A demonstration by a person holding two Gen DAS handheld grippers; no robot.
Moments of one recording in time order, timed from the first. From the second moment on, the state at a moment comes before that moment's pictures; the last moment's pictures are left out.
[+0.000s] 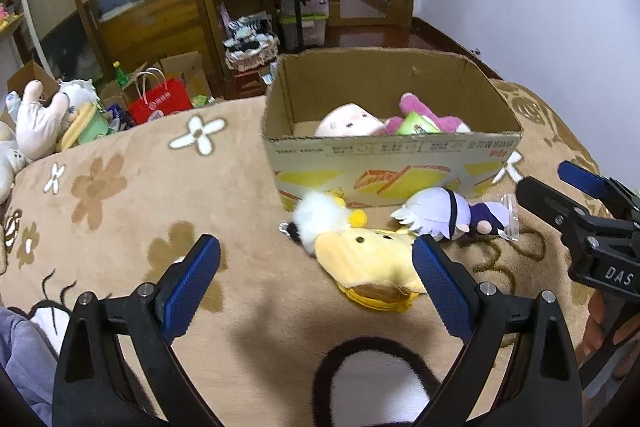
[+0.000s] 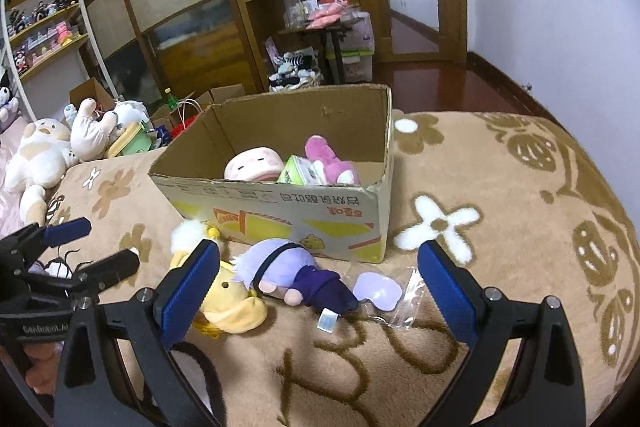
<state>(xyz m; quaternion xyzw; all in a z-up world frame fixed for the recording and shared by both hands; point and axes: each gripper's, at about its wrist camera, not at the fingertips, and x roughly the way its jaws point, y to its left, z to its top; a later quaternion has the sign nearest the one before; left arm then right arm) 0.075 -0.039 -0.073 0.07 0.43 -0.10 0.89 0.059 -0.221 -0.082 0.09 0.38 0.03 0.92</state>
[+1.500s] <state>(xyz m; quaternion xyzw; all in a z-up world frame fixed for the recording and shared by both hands) 0.118 -0.086 -0.166 0.05 0.55 -0.18 0.81 0.129 -0.198 -0.172 0.15 0.51 0.08 0.84</state>
